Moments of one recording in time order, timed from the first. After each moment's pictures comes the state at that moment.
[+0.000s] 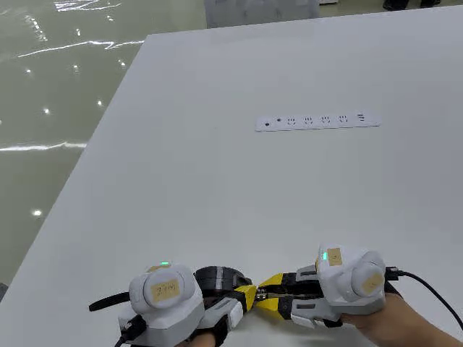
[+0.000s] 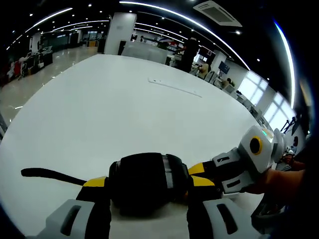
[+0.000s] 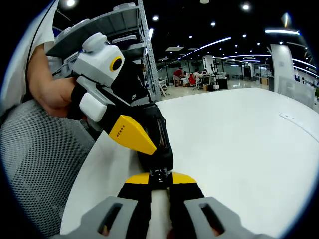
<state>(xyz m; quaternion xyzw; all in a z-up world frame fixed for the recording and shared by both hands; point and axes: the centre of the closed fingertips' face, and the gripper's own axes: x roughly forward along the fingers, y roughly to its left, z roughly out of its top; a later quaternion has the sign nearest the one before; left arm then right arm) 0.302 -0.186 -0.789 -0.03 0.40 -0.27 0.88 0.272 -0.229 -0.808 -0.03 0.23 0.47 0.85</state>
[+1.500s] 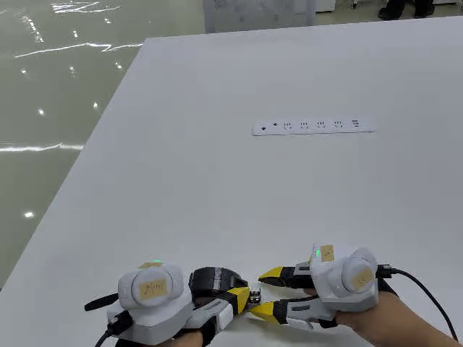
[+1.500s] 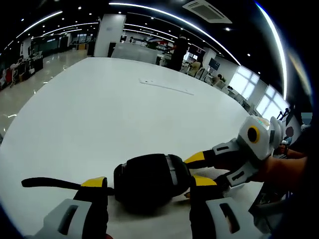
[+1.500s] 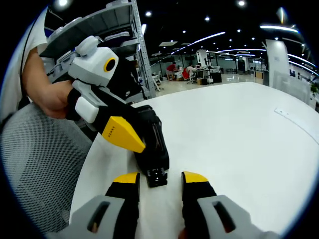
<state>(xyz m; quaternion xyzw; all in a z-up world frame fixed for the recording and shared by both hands) 0.300 -0.180 -0.786 -0.01 0.39 -0.31 0.86 0.270 -0.239 -0.804 -0.03 0.26 0.44 0.86</state>
